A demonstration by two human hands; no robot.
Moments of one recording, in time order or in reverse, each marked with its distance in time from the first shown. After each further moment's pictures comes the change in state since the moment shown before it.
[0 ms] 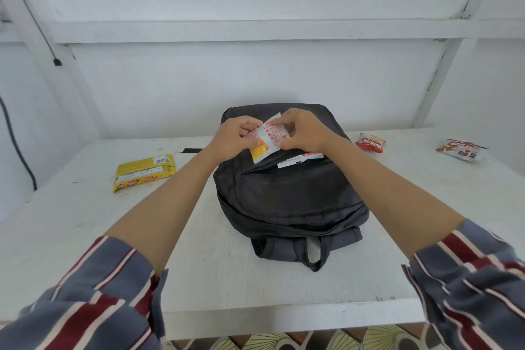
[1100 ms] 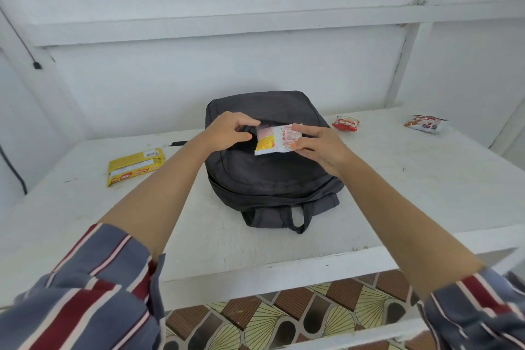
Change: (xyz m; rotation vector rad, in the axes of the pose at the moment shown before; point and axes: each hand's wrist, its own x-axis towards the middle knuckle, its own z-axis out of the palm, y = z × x) left_hand -0.028 0.031 0.006 0.249 -0.230 0.093; right_hand -0.110 -0.003 0.008 0.986 0.215 0.447
